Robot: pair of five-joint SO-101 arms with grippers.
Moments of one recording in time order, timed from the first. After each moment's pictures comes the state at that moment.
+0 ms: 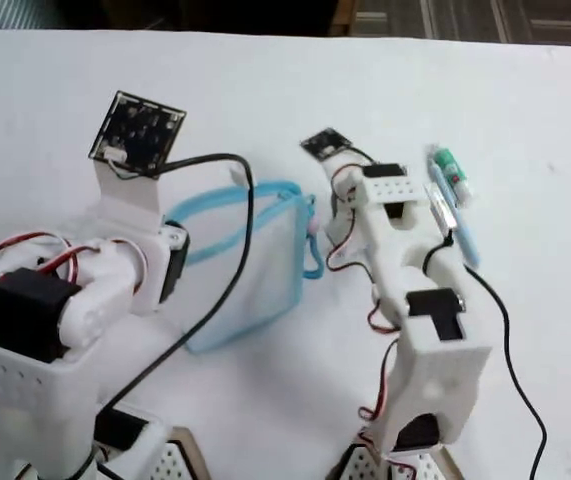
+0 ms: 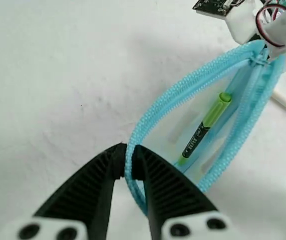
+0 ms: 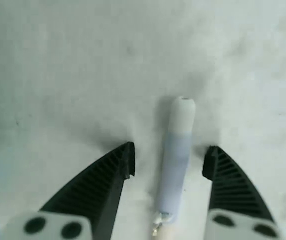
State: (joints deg) left arm 10.3 -36.7 4.4 100.0 0.2; right arm -9.4 22.3 8.5 62.2 29.1
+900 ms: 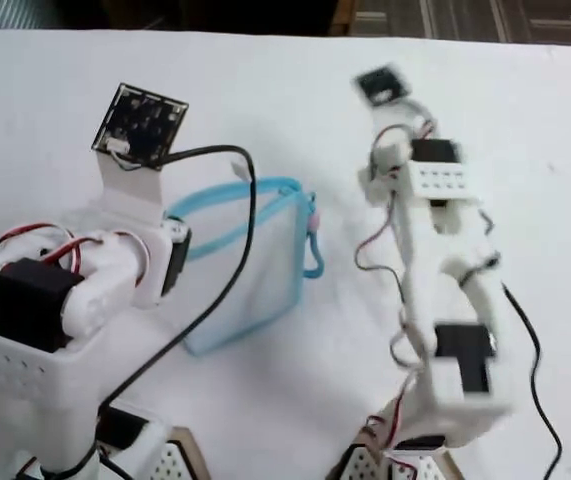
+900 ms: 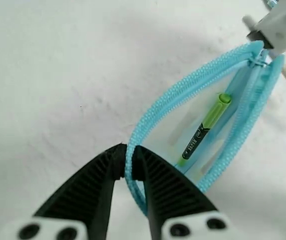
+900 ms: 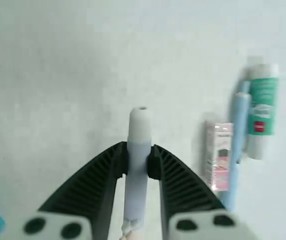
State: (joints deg) left arm 10.3 -35.4 1.9 100.2 0.2; right arm -3.2 4.0 3.0 63.4 20.4
